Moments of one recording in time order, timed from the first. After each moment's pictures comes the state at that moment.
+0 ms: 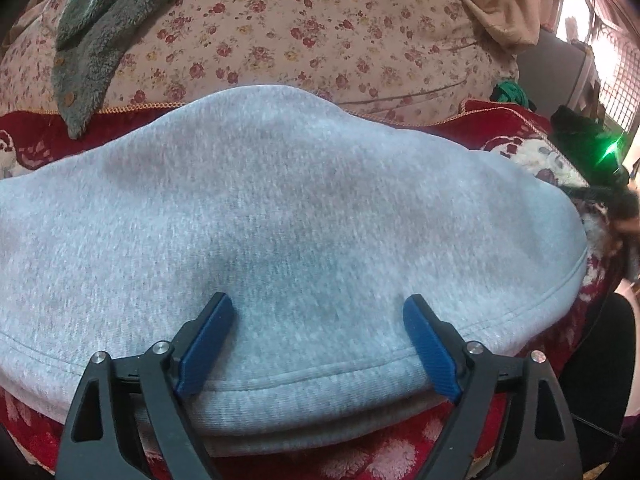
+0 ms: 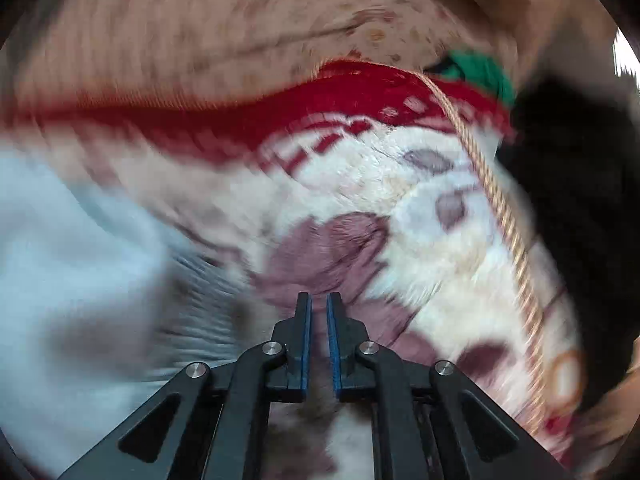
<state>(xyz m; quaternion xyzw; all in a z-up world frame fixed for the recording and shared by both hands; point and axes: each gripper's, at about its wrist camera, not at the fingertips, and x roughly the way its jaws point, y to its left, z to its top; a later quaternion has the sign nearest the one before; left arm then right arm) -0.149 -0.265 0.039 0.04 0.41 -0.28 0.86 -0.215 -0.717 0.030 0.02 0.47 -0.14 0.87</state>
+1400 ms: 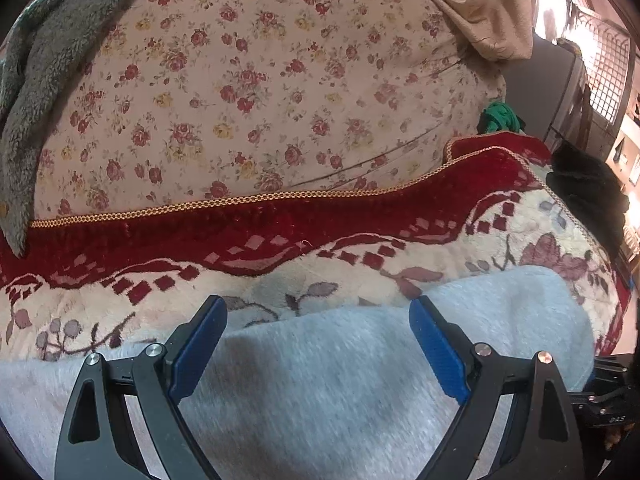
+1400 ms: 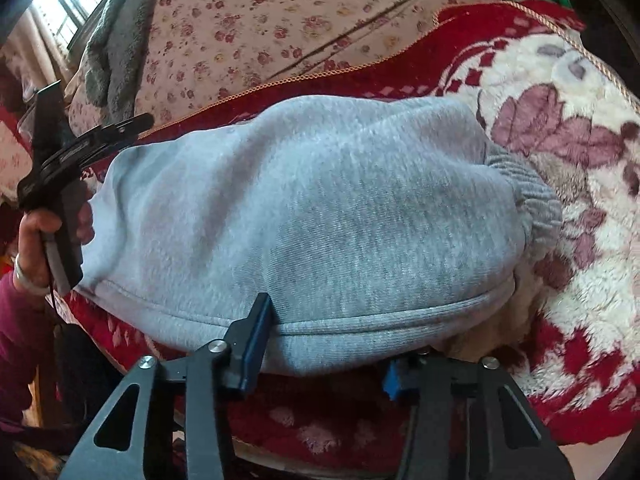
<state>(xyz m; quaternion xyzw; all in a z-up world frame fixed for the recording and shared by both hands) -0.031 -0.379 0.100 0.06 0.39 -0.33 0.86 -0.275 -0.603 0.012 0.18 0.48 0.01 0.86</state>
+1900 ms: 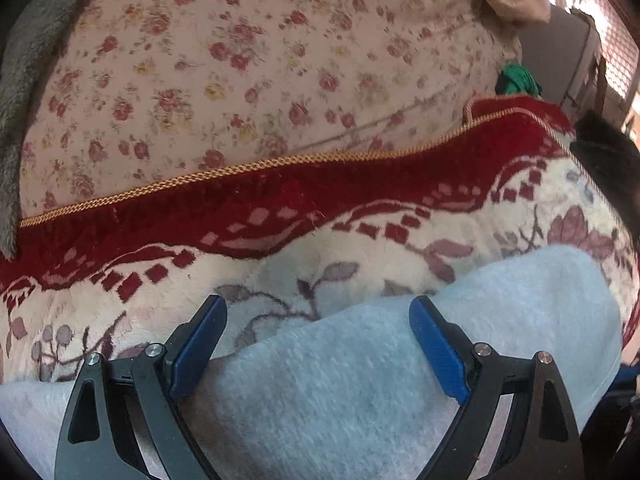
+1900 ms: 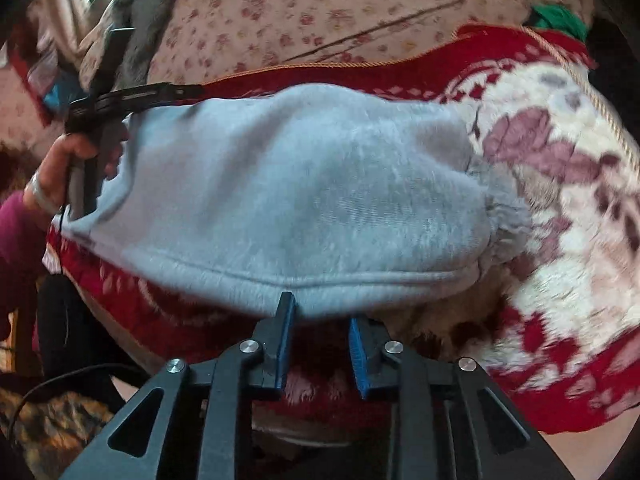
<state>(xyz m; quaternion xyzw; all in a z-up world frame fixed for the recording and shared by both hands) -0.007 -0.397 0.069 0.11 0.44 -0.32 0.83 -0.296 -0.602 0.041 0.10 0.51 0.03 0.85</state>
